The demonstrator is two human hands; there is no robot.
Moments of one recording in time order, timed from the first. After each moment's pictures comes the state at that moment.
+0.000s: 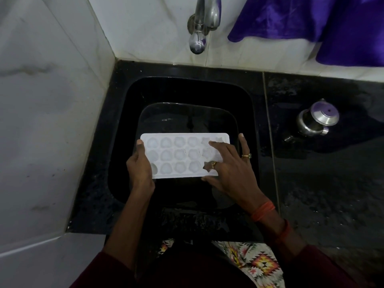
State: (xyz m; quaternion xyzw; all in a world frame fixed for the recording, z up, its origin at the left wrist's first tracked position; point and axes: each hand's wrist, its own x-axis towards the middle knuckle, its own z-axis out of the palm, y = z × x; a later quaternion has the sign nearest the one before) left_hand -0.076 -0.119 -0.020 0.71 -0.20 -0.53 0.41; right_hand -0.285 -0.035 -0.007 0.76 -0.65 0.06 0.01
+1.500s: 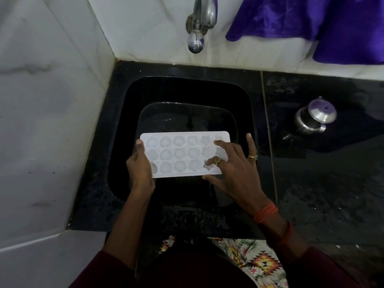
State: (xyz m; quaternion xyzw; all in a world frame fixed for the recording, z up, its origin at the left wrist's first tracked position) left_hand -0.074 -0.114 -0.024 0.70 -0.20 -0.54 0.43; right_hand -0.287 -0.022 0.001 0.73 -0.68 0.07 0.02
